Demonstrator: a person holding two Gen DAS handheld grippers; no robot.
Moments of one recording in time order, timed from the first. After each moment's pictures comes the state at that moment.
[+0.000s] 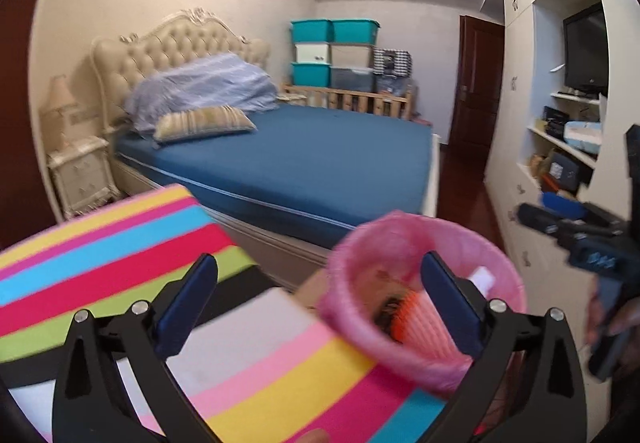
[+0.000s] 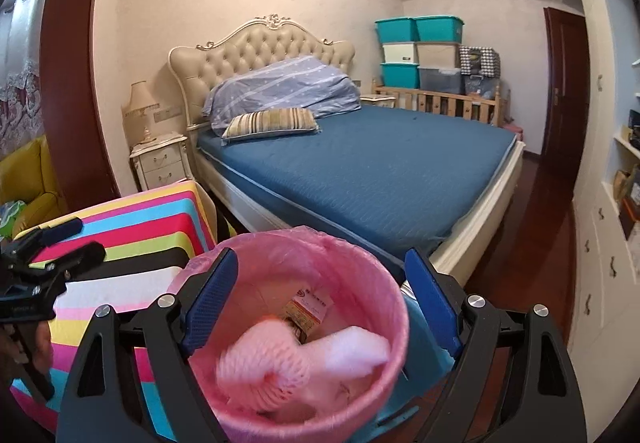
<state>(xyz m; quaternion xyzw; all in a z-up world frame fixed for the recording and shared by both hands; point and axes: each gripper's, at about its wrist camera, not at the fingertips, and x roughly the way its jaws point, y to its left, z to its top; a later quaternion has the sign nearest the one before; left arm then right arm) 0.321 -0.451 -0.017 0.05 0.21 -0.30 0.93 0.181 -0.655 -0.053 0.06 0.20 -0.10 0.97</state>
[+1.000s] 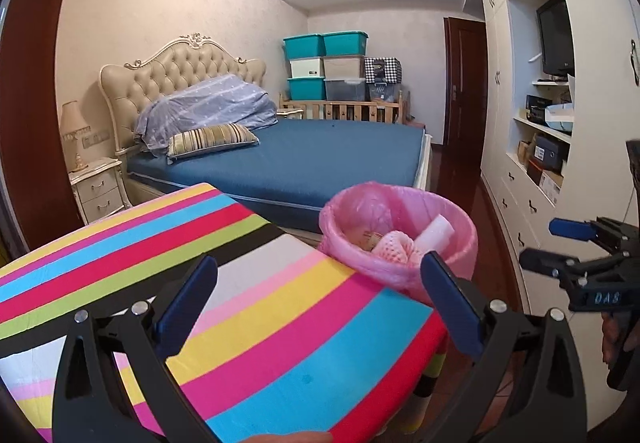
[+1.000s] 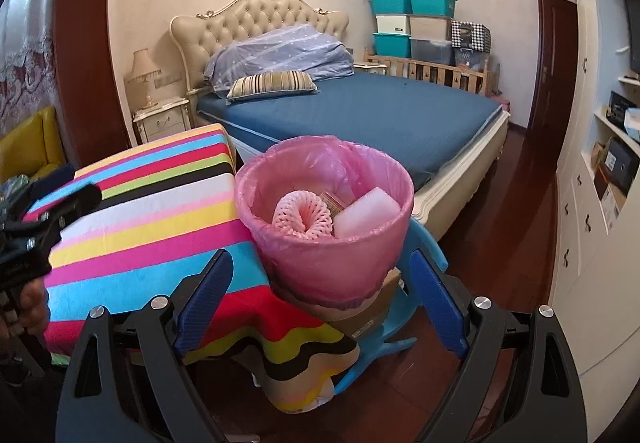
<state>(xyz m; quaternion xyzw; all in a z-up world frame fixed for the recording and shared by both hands) 0.168 -0.357 -0.013 0.08 0.18 -0.31 0.93 0.061 -0.565 -0.072 0.07 0.26 -0.11 0.96</state>
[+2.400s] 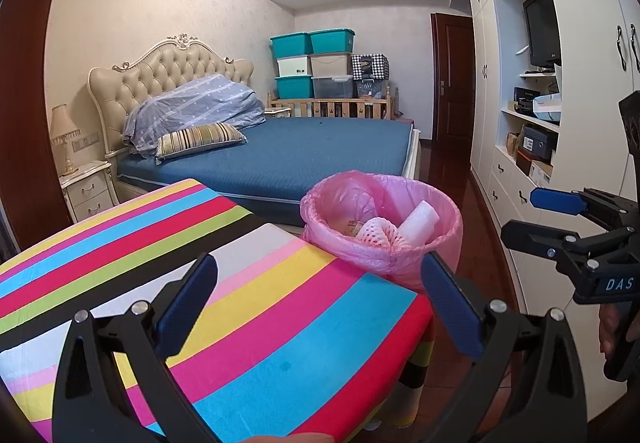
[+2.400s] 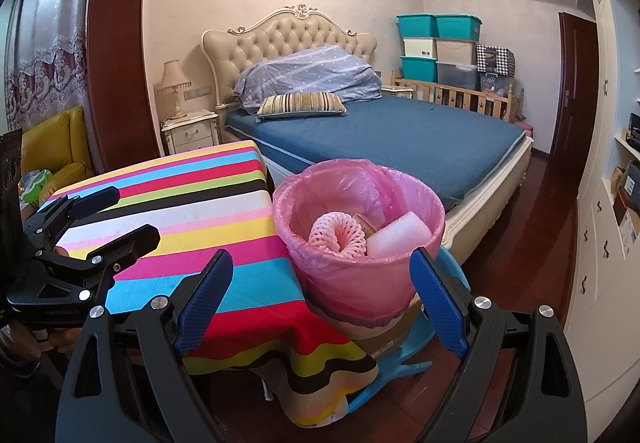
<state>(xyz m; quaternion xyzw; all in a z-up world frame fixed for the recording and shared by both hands) 0.160 -0.366 -0.026 0.08 0.18 -0.32 0.92 0.054 -0.542 -0.063 0.04 0.22 -0.07 0.97</state>
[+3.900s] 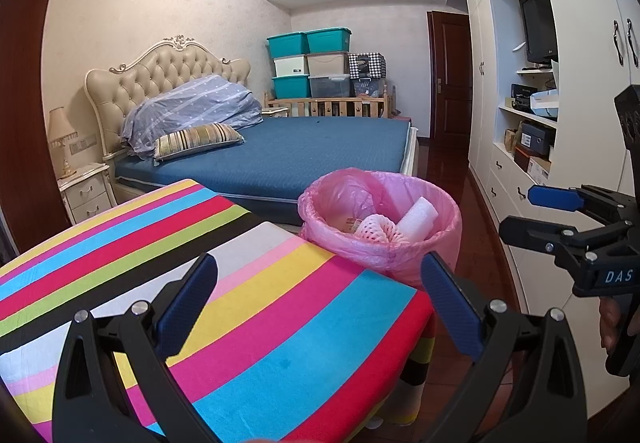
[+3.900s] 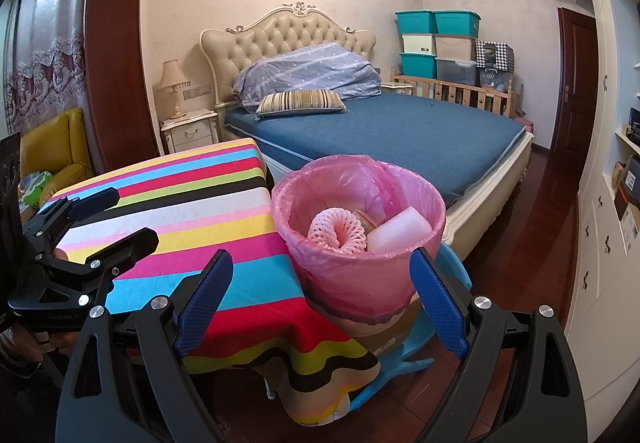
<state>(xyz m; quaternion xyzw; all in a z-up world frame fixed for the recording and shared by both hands) 0.158 -0.363 -0.030 0.09 0.18 -0.33 0.92 0.058 -0.547 -0.065 0.04 0.23 -0.06 0.97</state>
